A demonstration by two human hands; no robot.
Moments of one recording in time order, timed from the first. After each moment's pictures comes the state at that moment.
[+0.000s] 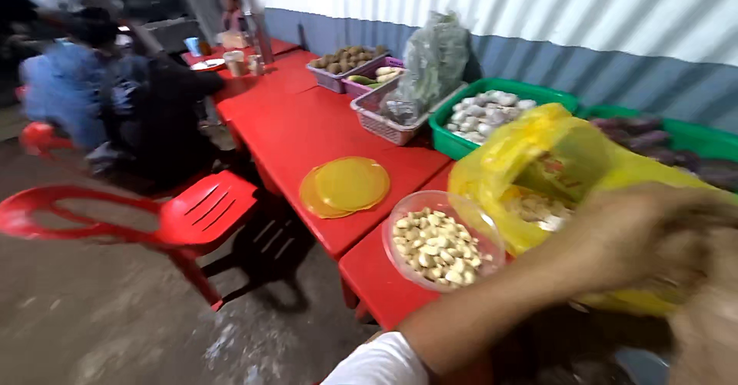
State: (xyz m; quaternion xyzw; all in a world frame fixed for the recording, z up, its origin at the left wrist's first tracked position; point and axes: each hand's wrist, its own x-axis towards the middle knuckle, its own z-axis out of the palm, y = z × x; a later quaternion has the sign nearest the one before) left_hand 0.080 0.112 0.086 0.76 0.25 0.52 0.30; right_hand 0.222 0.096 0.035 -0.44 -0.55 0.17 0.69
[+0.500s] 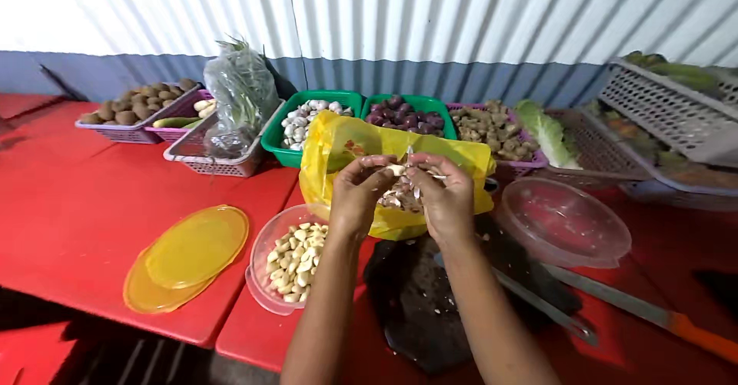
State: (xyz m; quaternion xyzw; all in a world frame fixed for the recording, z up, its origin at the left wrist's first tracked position) left_hand 0.082 0.135 0.055 0.47 0.19 0.55 0.66; right_hand 0.211 0.093 0.043 -0.44 -0.46 0.22 0.74
